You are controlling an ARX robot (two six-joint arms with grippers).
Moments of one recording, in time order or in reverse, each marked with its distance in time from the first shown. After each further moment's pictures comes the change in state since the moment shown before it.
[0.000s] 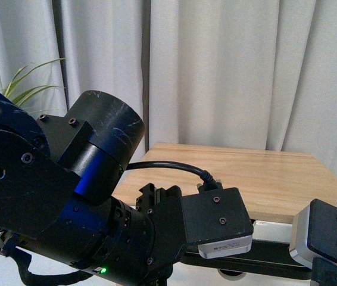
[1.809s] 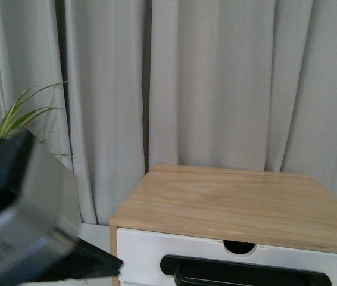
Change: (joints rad) left arm 0.140 -0.618 -0.551 0.271 0.231 -0.354; right arm -0.071 -0.560 -0.170 -0.269 -0.033 0.204
